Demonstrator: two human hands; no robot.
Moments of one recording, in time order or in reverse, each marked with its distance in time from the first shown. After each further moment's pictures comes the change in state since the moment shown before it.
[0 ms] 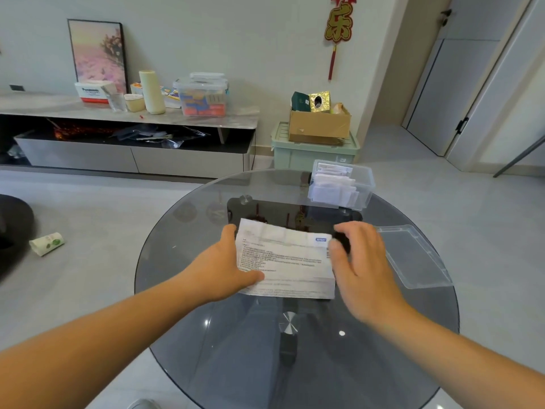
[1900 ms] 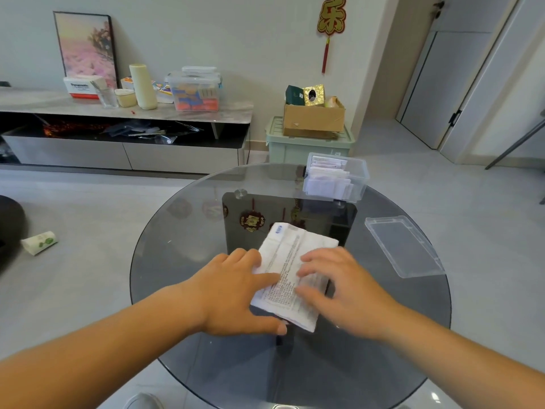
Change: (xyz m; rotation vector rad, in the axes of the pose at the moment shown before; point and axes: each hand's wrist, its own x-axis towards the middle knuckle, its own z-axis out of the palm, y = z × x) left_hand -0.041 0.032 0.002 0.727 -0.334 0.327; right_hand -0.020 -0.001 -0.006 -0.106 -0.455 -0.141
